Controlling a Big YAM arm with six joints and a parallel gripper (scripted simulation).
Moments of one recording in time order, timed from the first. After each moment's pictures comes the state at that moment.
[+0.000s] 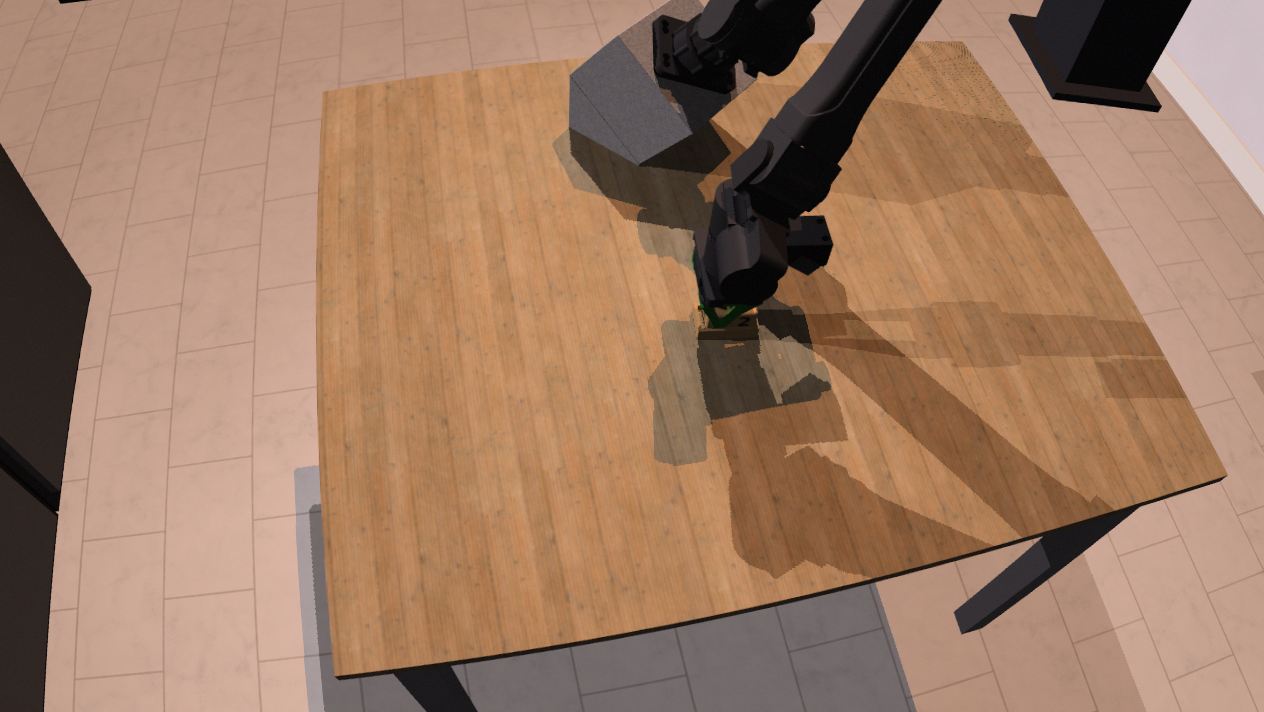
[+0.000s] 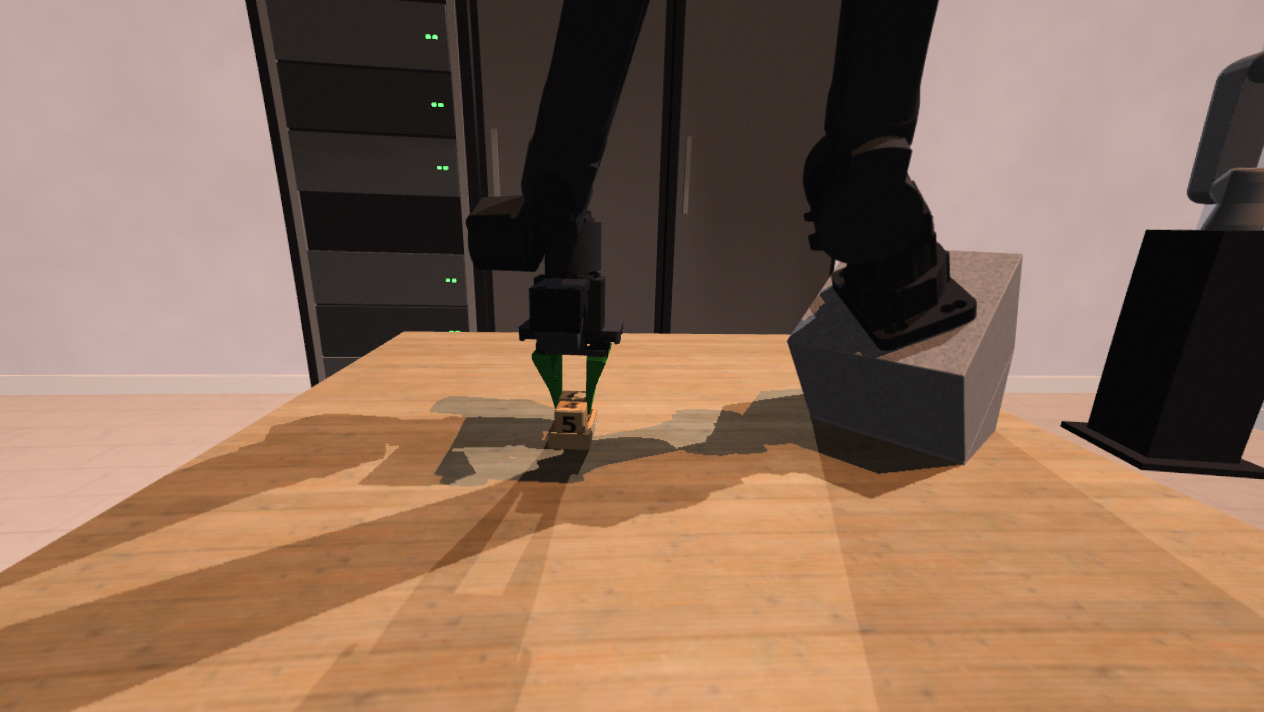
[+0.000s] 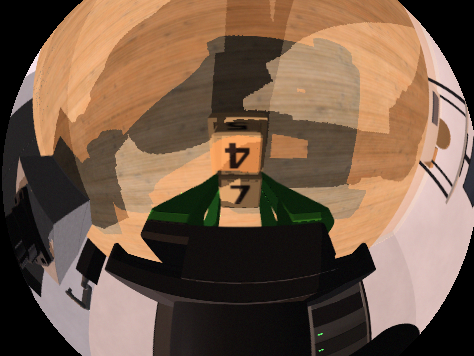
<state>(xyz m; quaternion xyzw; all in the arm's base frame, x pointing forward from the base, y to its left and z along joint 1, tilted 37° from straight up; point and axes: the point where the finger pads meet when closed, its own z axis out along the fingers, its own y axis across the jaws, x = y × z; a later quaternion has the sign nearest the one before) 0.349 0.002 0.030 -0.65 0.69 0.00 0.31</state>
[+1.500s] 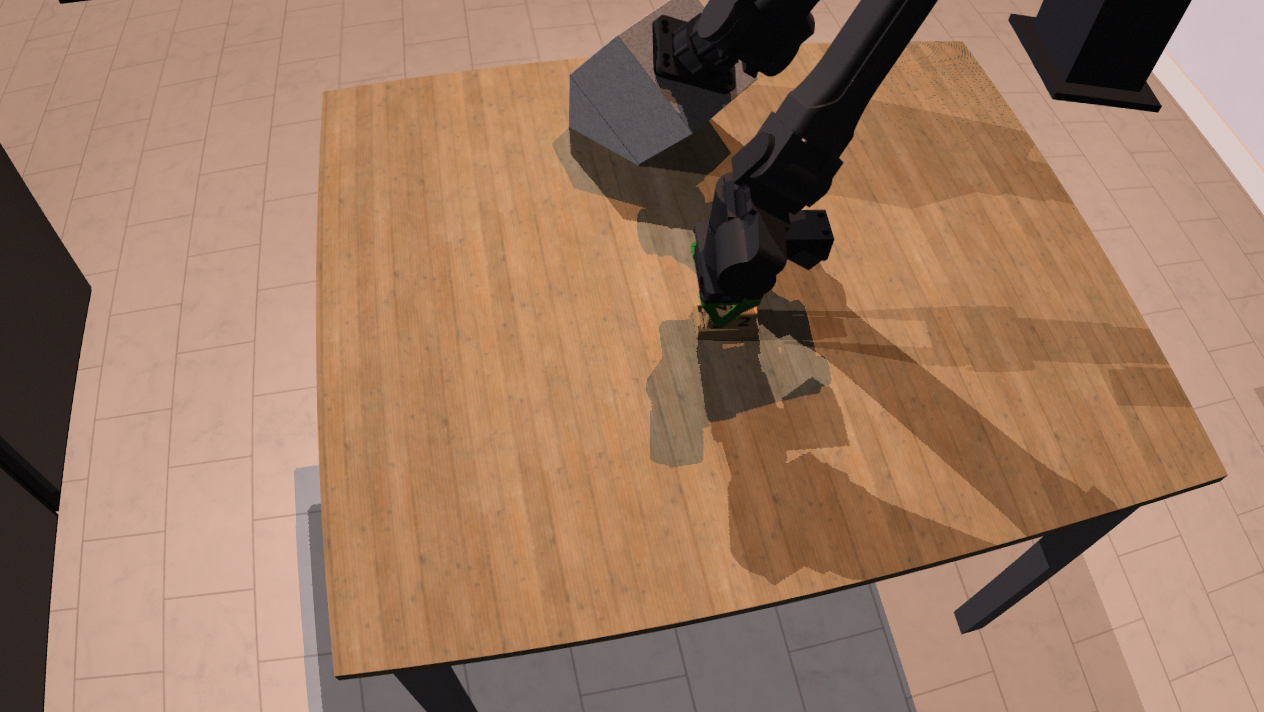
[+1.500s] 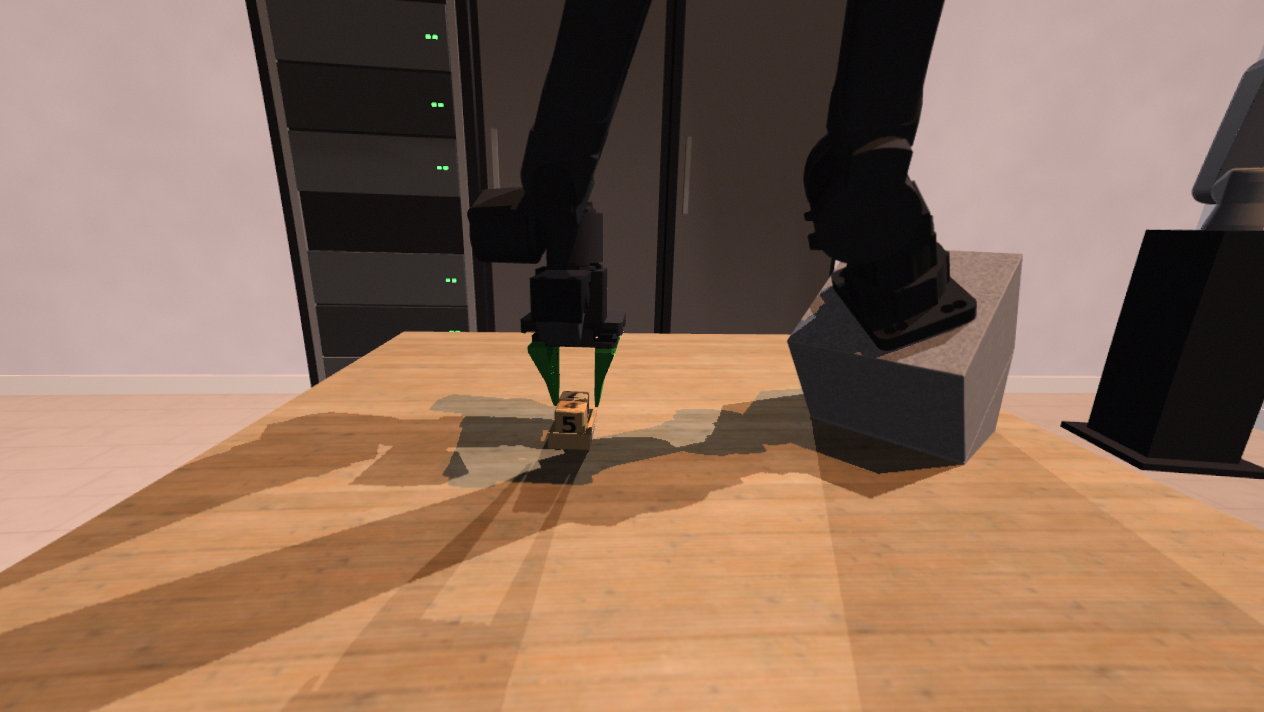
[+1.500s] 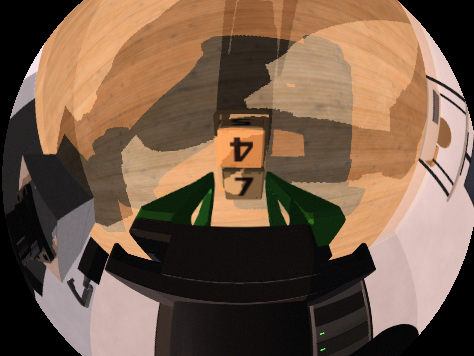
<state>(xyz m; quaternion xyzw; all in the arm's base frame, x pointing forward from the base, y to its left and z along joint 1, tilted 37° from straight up) 0.342 -0.001 0.036 -0.65 0.69 0.01 0.31</state>
